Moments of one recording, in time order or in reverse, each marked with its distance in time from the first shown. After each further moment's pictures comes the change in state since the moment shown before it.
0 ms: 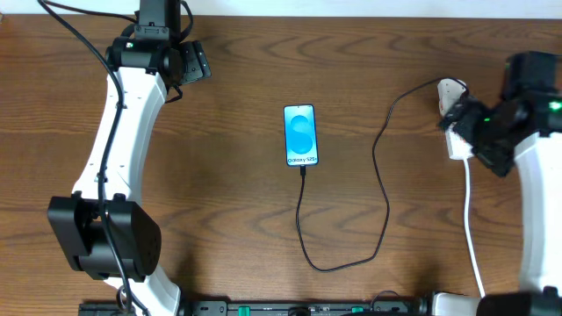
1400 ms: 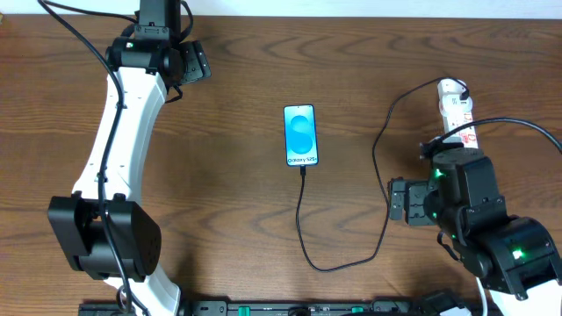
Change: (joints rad) left arm 0.000 0.000 0.000 0.000 0.000 0.000; right arm 0.455 -0.563 -0.389 0.111 0.172 -0.298
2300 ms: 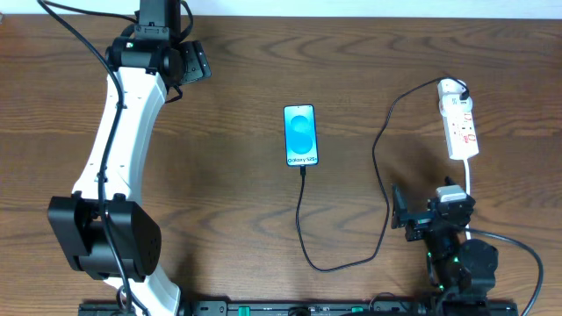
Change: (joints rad) left arm 0.000 0.000 0.000 0.000 0.000 0.000; right arm -0.344 -0.819 -0.990 0.945 -0.301 -0.319
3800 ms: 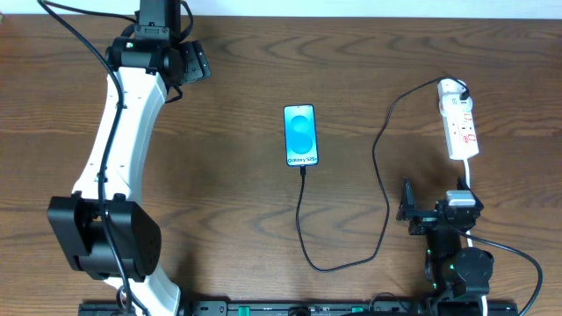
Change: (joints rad) left arm 0.000 0.000 0.000 0.000 0.000 0.000; right arm 0.012 -0.077 -0.097 0.134 0.147 0.032
